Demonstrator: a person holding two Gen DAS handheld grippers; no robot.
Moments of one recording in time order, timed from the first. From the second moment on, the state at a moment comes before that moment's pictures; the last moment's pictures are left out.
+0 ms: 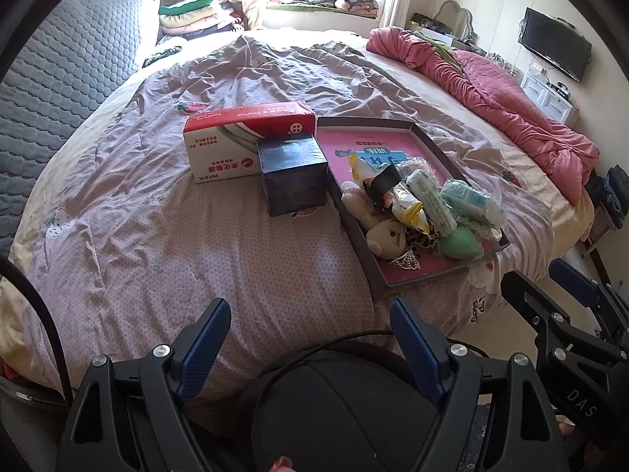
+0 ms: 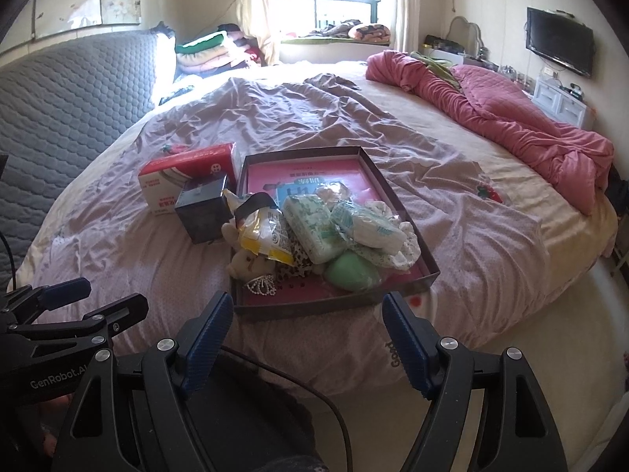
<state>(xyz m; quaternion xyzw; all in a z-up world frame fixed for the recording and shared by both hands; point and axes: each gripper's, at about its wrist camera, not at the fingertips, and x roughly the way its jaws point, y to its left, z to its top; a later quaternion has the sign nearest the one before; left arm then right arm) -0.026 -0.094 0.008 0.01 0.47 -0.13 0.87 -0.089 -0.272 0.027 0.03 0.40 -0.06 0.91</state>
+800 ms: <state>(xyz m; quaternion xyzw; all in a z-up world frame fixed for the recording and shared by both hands) -0.023 -0.098 -0.004 0.03 0.49 -0.12 0.86 -0.086 -0.269 0.022 0.03 0.41 -0.05 0.91</state>
